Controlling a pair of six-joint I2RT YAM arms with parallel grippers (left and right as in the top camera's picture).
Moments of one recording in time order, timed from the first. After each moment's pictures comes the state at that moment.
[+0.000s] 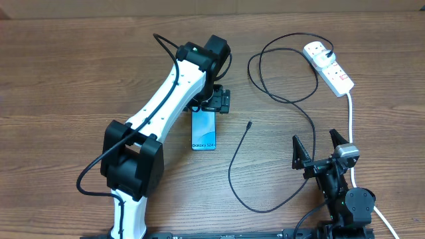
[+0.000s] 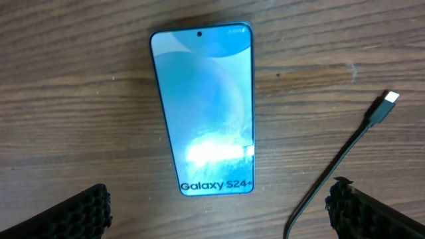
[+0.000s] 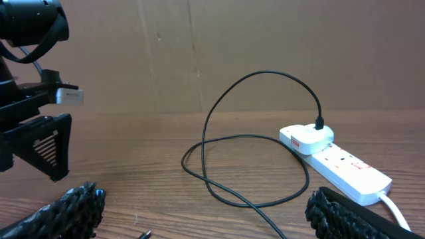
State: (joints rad) left arm -0.49 2.09 1.87 -1.33 0.01 -0.43; right arm 0.01 0.01 0.02 -0.02 -0.19 0.10
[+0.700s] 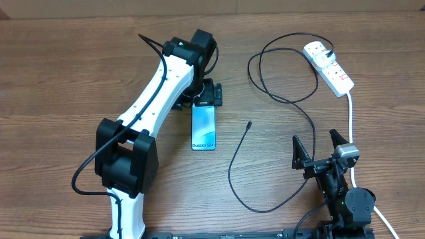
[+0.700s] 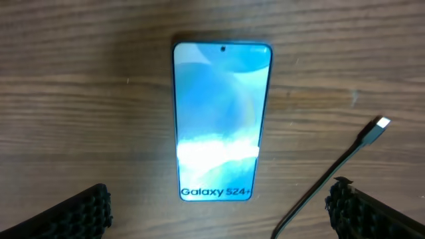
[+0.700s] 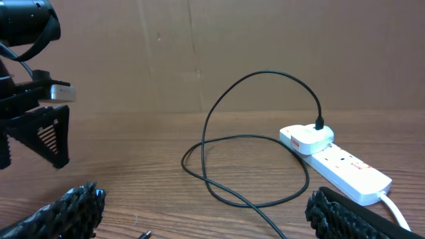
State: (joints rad) left arm -0.43 2.09 1.87 -1.30 0.06 -0.48; right arm 0.01 0.01 0.02 -0.02 -0.19 0.10
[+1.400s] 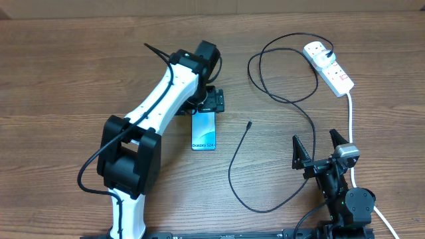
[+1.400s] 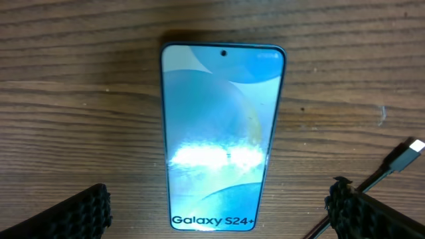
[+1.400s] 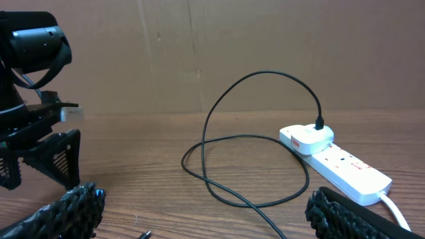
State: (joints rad) left arm -0.45 2.09 1.73 -1.16 0.03 -0.52; right arm 0.01 0.01 0.02 -0.02 -0.19 0.10
